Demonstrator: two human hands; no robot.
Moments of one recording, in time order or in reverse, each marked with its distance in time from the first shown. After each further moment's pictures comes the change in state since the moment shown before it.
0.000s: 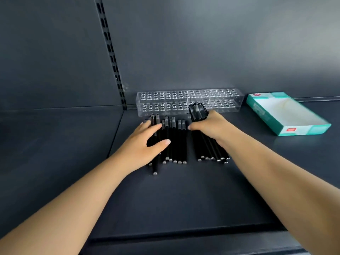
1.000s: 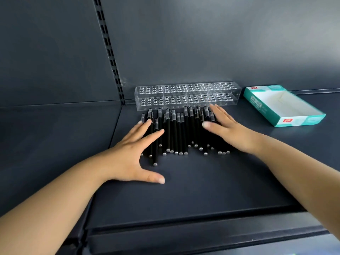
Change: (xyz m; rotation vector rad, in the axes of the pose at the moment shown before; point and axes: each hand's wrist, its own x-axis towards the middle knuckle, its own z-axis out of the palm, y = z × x) left_hand -0.023 -0.023 -0.018 0.314 -0.315 0.226; right_hand -0.031 0.045 -0.035 -0.242 -0.170 -0.347
